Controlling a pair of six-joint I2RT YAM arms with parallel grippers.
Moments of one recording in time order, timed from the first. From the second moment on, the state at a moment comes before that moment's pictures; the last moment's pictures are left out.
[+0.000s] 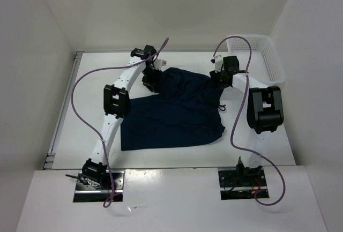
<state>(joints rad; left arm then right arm) -0.31 2.73 2.69 -1.34 0.27 0.07 0.08 1.91 1.32 -0.28 -0.13 -0.26</state>
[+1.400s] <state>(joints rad) -0.27 2.83 2.94 -1.35 0.24 0.07 0.09 1.98 1.32 -0.27 -0.03 -0.43</state>
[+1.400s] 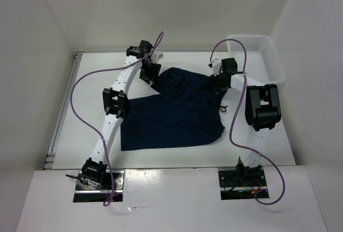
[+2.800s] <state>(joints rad) -0.17 2.92 3.10 -1.26 0.25 0.07 0.10 2.00 1.34 -0.29 -0.07 -0.69</state>
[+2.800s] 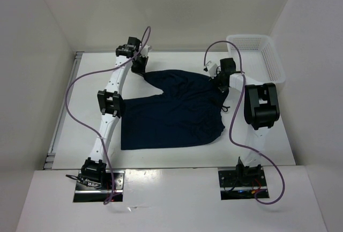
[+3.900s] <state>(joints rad) -0.15 2.12 2.30 -1.24 -0.13 0.07 0.33 1.56 1.15 -0.27 0.03 -0.67</state>
